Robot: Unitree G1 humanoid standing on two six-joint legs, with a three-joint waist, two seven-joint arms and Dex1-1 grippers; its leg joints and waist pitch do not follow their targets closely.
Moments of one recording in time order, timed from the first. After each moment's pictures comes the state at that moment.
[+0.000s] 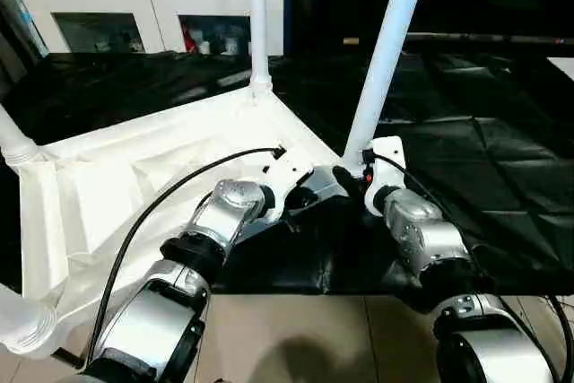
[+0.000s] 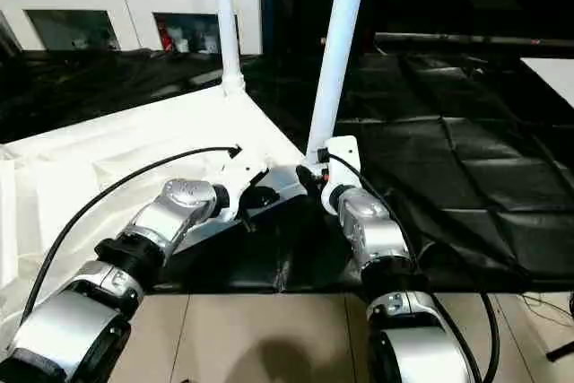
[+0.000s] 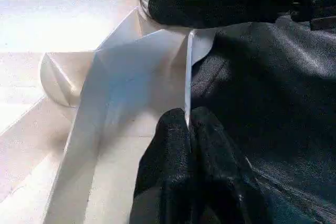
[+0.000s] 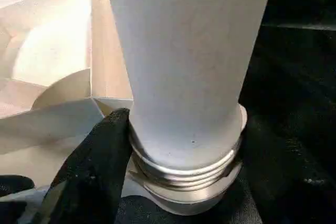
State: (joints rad) left arm -0.79 0.08 -0.23 0.90 0.09 0.17 -0.70; right arm -0.64 -0.08 -0.08 0.76 0.07 0.22 0.30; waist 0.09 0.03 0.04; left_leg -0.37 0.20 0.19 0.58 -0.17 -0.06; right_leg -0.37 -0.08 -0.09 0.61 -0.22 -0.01
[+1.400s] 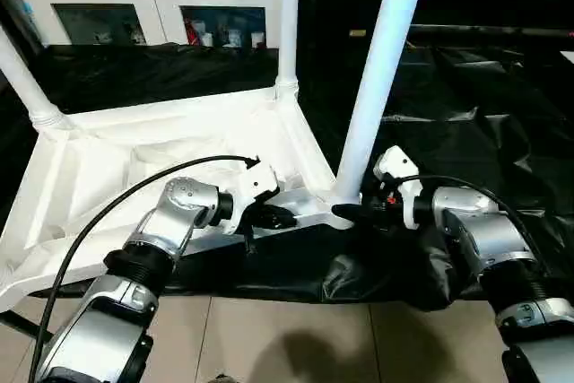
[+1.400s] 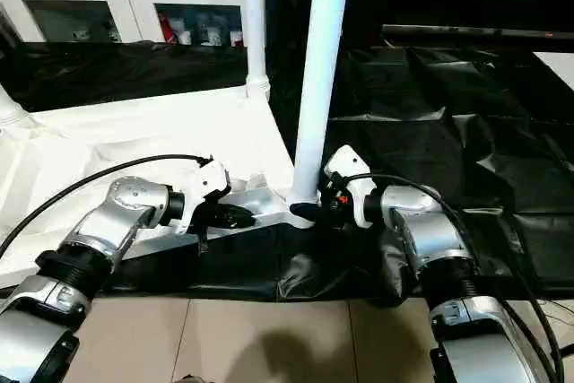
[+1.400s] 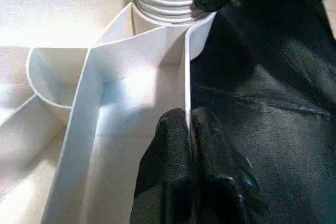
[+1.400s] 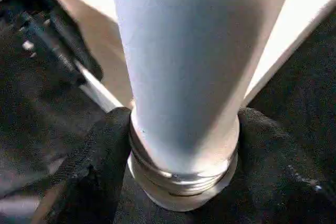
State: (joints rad) left arm -0.68 0.28 -0.26 0.72 0.03 0.11 -1.12; right arm -0.58 -0.34 0.11 0.63 0.08 0.17 0.99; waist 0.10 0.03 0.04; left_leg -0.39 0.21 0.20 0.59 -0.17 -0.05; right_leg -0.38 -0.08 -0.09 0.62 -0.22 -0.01
